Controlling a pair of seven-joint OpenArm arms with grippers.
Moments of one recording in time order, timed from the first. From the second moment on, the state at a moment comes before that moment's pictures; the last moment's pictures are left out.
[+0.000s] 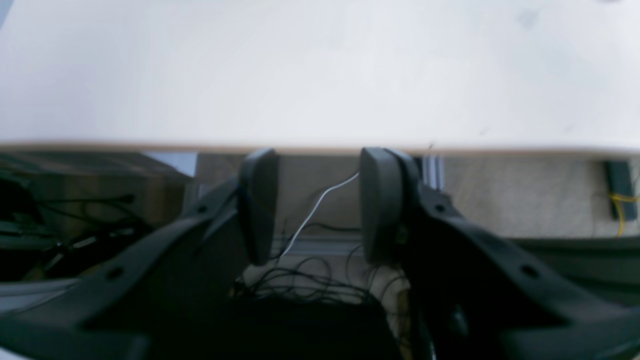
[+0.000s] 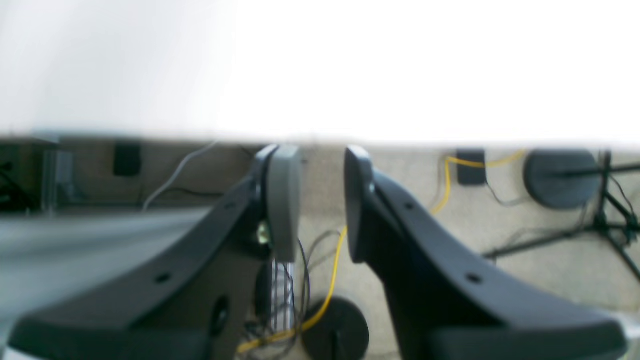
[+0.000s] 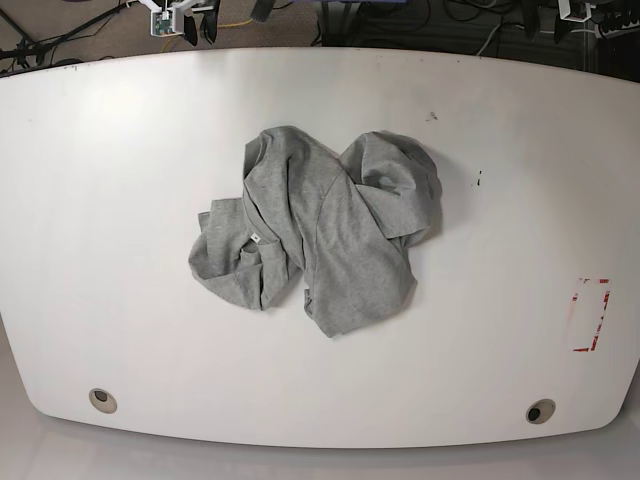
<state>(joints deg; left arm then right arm) 73.1 -15.3 -18.8 109.9 -18.4 -6.4 -12.1 -60.5 -2.7 16.3 113.3 7.8 20.3 -9.2</state>
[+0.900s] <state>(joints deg) 63.4 -12.4 -19.3 109.6 -18.6 -6.3 -11.6 -15.8 -0.1 14.9 109.7 7.0 34.3 -44.8</state>
